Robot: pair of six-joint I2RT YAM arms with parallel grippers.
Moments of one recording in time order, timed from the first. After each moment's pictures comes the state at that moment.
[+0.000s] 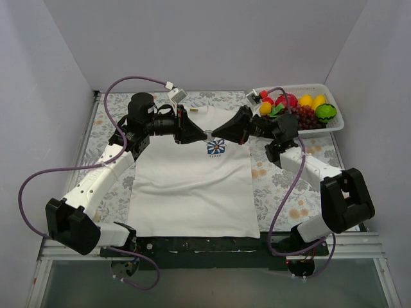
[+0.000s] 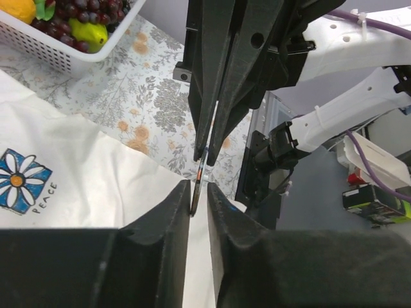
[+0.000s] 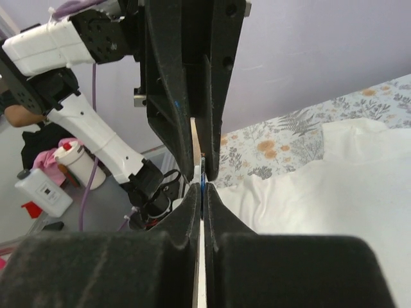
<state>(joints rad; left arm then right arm) -0.43 1.31 1.23 -0.16 0.94 -0.30 0.44 1.49 0.91 1.07 -1.08 0.85</state>
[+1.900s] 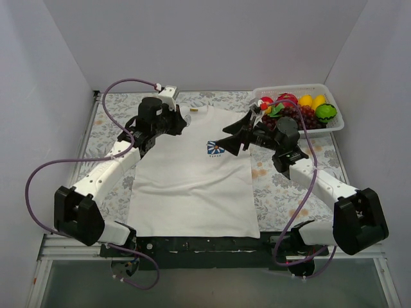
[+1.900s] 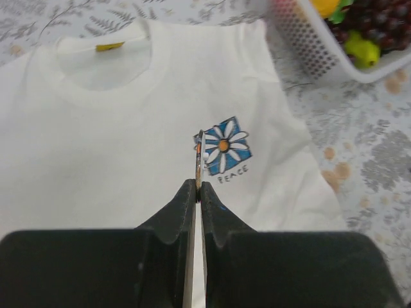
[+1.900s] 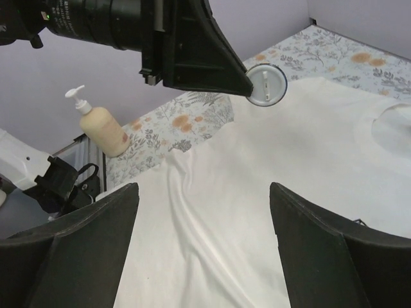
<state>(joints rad) -0.43 1.37 1.19 -0.20 0.20 -0.22 0.44 1.30 0.80 0.61 -0.80 0.43</state>
